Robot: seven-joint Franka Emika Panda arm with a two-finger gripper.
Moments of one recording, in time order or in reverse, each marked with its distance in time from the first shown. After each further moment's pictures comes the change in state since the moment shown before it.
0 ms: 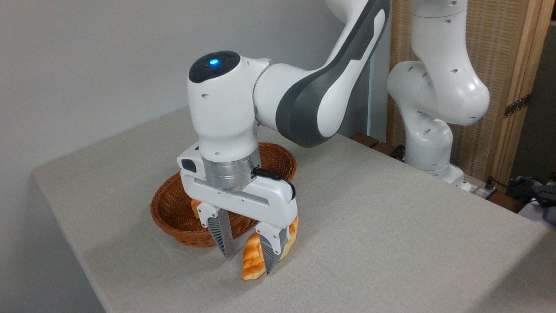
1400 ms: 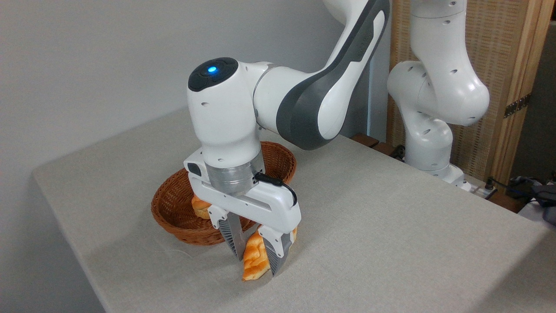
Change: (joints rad) arm -0.001 0.004 0.013 0.000 0.019 -0.042 0.087
